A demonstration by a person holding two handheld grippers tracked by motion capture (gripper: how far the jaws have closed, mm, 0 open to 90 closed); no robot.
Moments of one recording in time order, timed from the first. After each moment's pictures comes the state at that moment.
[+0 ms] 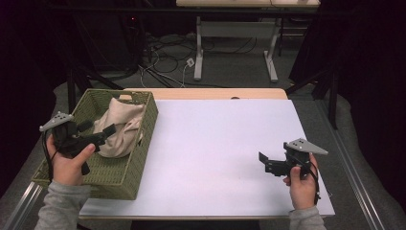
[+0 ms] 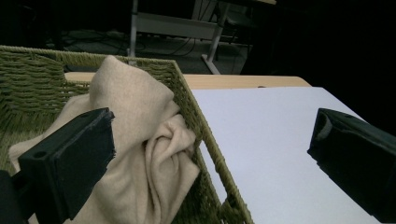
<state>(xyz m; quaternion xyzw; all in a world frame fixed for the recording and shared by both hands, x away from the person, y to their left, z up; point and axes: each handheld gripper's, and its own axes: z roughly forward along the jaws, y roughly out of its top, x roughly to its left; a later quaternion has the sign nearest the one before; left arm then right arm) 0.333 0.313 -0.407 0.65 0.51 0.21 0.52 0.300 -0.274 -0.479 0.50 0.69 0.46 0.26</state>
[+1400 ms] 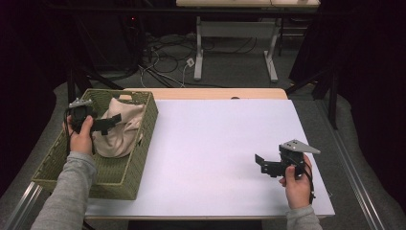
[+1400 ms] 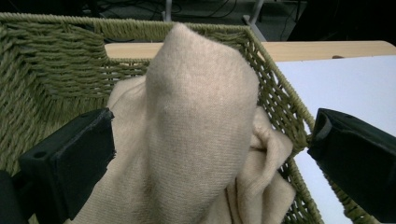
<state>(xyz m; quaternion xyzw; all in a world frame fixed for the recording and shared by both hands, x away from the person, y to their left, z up) 0.420 0.325 -0.447 0.68 0.56 0.22 0.42 0.308 -0.268 -0.494 0.50 0.70 0.45 0.24</state>
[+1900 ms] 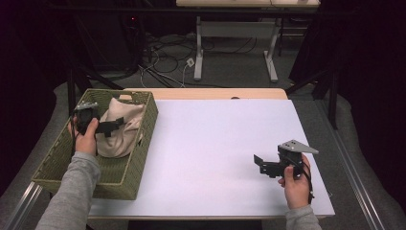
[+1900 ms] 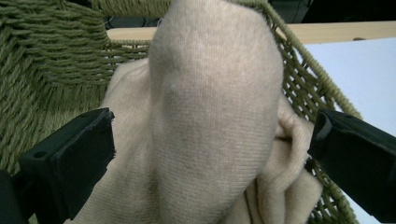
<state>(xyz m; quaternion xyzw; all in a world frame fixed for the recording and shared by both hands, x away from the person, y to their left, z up) 0.429 0.322 -0.465 0.69 0.56 0.22 0.40 0.308 -0.266 -0.496 0.50 0.70 0.45 0.24</state>
